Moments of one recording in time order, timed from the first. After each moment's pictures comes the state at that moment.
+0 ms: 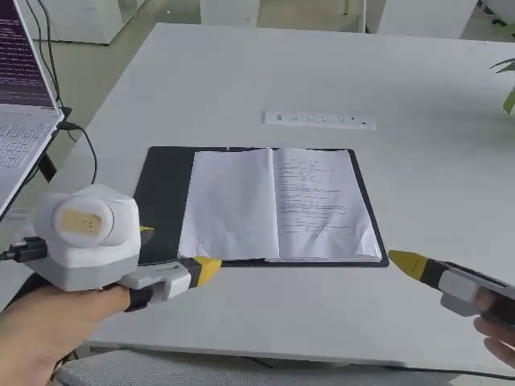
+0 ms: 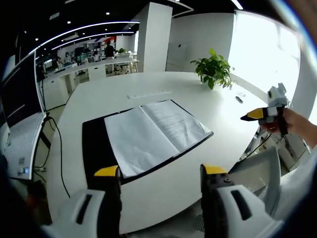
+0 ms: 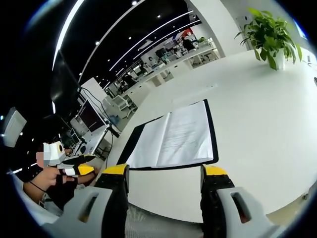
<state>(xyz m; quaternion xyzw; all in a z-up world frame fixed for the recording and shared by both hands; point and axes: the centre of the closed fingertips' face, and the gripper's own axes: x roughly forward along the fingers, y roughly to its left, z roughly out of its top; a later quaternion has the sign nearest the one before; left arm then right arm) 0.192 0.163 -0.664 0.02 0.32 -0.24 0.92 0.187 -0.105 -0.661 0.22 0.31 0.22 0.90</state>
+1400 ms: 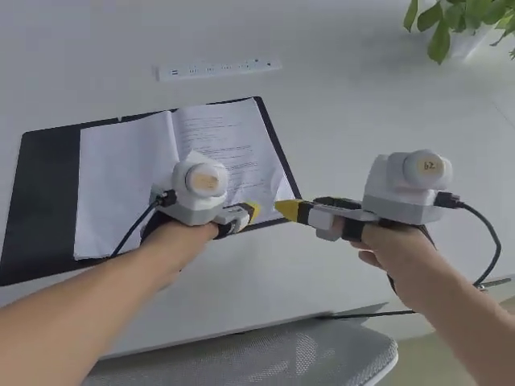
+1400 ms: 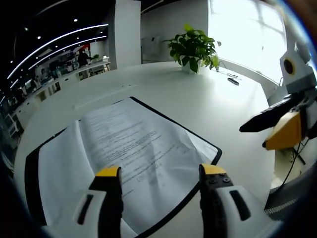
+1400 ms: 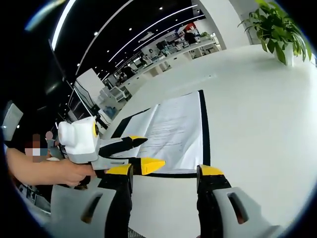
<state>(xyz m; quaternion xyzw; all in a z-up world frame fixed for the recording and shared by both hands) 0.315 -0.038 -0.784 0.09 0.30 -0.32 0.89 0.249 -0.109 -0.731 0.19 0.34 0.23 0.89</state>
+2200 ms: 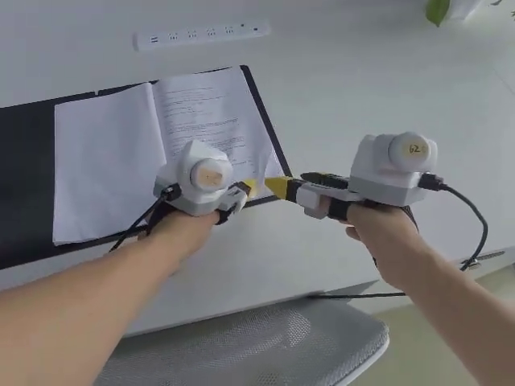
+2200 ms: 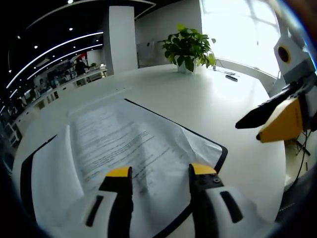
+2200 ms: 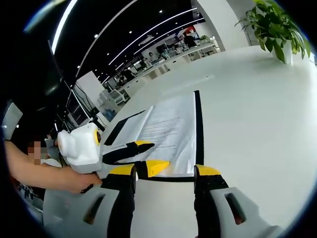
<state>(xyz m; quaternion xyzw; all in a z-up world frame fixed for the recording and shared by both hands) 0.322 -0.058 -0.807 0.11 0.27 -0.33 0.90 0.256 -0.116 -0.749 0.19 0.32 0.23 0.90</state>
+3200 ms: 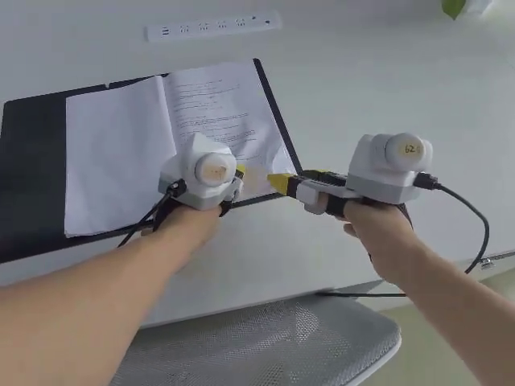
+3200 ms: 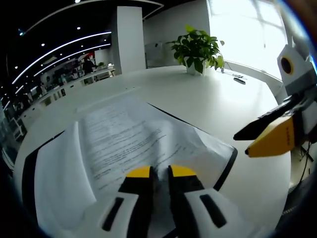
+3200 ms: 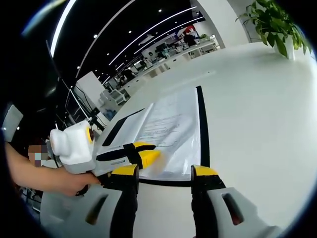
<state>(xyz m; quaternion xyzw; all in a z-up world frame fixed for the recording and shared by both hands) 0.332 -0.045 -0.805 0.10 0.27 -0.30 0.91 0.272 -0.100 -0.767 0.20 0.33 0.23 0.89</state>
